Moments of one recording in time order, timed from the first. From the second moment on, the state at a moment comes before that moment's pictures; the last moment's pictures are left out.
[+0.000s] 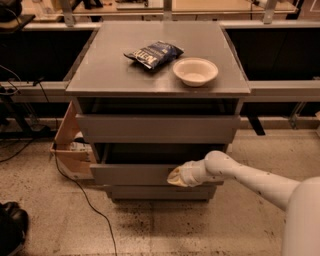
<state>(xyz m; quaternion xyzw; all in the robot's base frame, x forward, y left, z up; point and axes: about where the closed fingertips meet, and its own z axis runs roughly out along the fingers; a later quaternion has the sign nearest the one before) 0.640 -0.069 0.417 -0.64 0.67 0.15 0.34</state>
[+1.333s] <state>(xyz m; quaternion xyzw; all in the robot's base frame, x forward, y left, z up) 0.681 -0.032 0.401 -0.65 0.64 0.14 0.38</state>
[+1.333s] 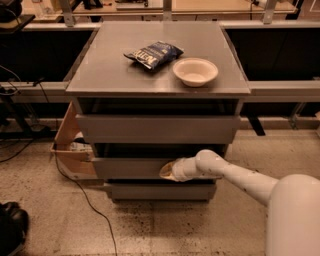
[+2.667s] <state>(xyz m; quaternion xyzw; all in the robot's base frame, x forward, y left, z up) 0.645 -0.069 0.423 -0.63 0.68 0.19 0.32</state>
